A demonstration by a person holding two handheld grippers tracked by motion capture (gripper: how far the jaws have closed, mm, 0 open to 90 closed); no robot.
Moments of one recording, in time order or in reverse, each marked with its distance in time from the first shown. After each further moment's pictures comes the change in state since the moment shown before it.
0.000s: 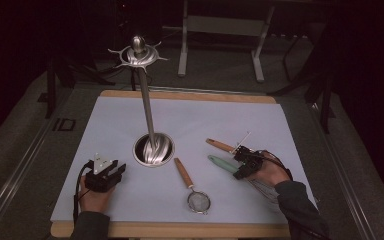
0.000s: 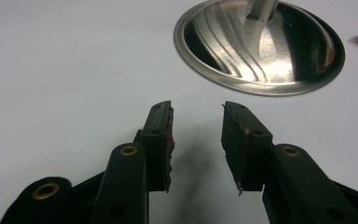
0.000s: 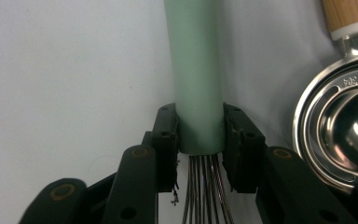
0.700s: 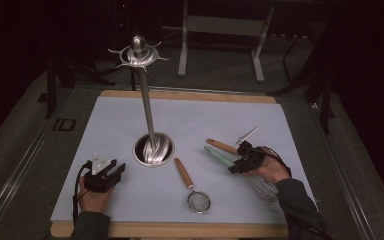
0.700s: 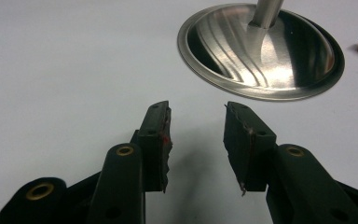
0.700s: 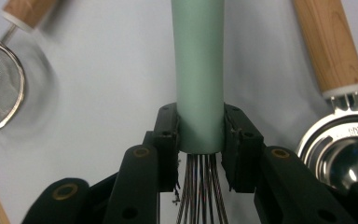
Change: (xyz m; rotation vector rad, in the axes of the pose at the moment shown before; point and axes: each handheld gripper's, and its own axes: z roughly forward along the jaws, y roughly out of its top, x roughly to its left) left arm 0.001 -0.001 -0.002 -0.025 0.004 -0.016; right arm -0.006 0.002 -0.016 -0.196 0.105 -0.033
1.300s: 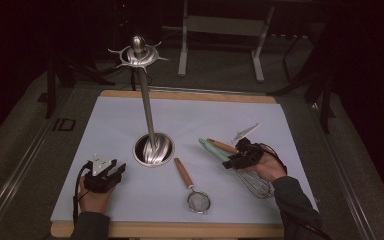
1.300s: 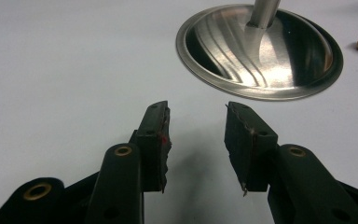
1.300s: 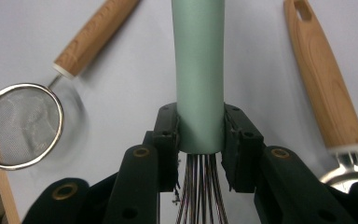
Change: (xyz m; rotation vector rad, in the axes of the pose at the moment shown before) left arm -0.001 0.000 -0.001 -0.004 0.003 0.012; right arm 0.004 0.010 -0.007 -0.143 0.059 -0.035
